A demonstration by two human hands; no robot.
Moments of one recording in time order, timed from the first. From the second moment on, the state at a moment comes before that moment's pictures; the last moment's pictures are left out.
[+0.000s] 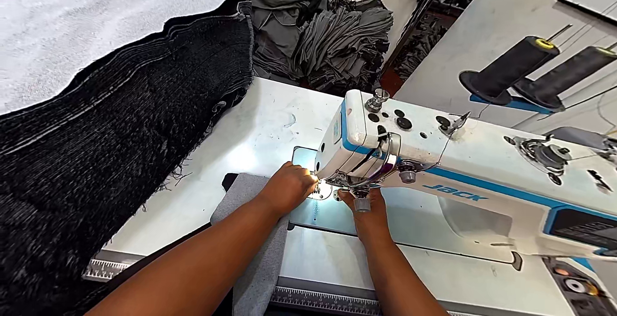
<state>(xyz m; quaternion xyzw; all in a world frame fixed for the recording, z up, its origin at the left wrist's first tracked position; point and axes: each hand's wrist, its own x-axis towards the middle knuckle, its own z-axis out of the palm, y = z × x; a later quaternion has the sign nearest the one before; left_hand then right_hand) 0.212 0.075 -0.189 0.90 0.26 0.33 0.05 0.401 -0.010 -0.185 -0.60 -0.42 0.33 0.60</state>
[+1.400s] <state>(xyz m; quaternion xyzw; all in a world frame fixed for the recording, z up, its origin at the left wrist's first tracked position) 0.211 0.077 -0.182 0.91 0.28 0.27 0.13 0.399 -0.009 -0.185 -0.64 -0.44 0.29 0.56</state>
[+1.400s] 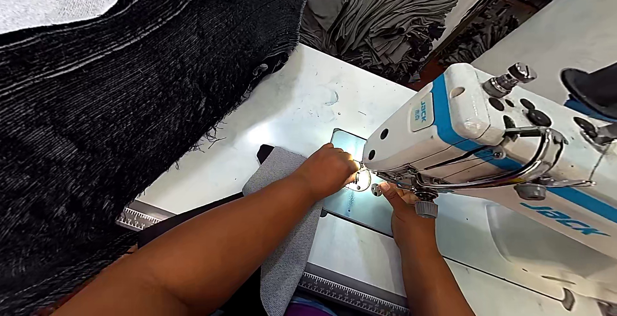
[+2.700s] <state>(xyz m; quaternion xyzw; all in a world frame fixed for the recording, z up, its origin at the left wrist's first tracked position) 0.212 0.075 -0.182 0.91 0.26 0.31 0.08 0.380 0.015 -0.186 -0.72 -0.56 0.20 0.35</state>
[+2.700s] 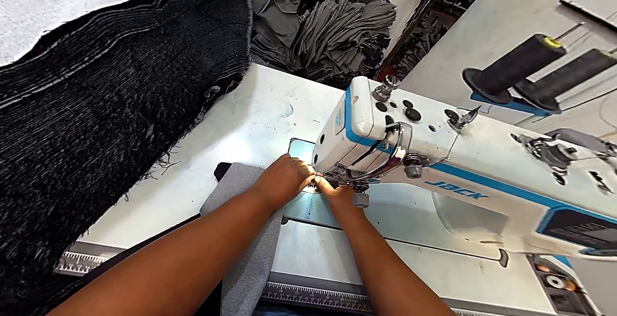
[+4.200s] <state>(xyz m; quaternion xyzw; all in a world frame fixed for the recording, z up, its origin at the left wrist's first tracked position) 0.211 0.075 -0.181 0.91 0.27 0.29 0.12 0.366 0.009 -0.162 -0.72 -0.50 0.20 0.44</state>
